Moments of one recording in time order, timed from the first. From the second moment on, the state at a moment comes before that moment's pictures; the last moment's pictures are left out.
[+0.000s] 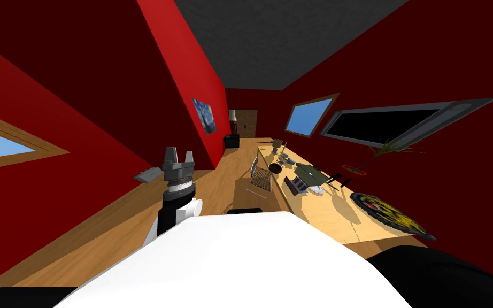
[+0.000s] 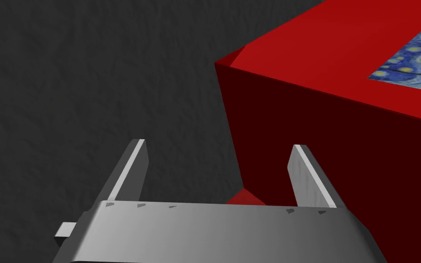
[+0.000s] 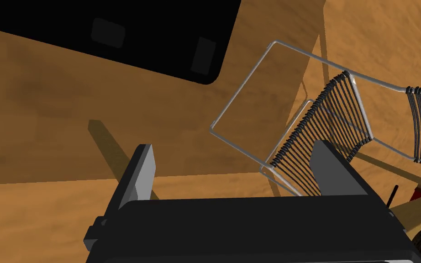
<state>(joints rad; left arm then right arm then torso) 0.49 -0.02 0.05 -2.39 -0.07 -0.54 -0.03 0.75 -0.67 0.61 -0.99 0.08 -0.59 -0.33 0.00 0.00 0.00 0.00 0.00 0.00</state>
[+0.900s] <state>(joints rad) 0.49 -0.02 0.05 -2.39 -0.07 -0.54 -0.03 0.77 -0.82 0.68 -0.82 0.08 -0.64 -0.29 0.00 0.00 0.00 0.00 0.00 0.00</state>
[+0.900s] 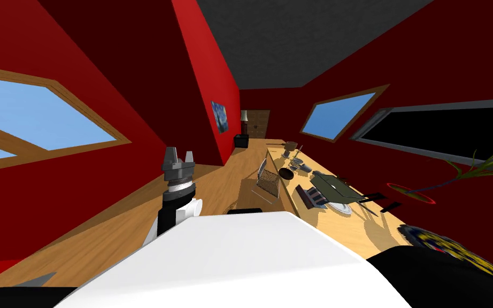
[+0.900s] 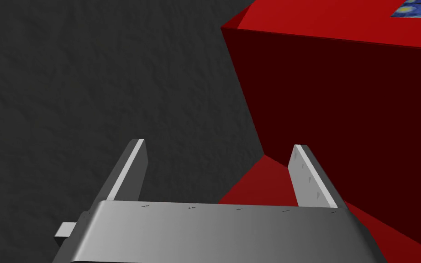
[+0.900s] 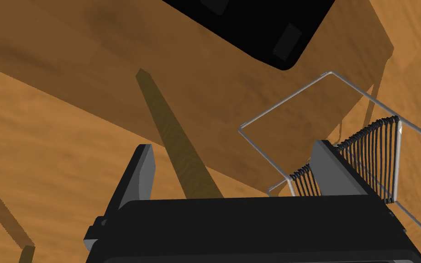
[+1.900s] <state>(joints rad) 0.49 -0.02 0.05 -2.39 -0.07 -0.54 -0.03 0.74 -0.94 0.72 -0.63 0.08 -0.71 -0.23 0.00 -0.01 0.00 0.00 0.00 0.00</state>
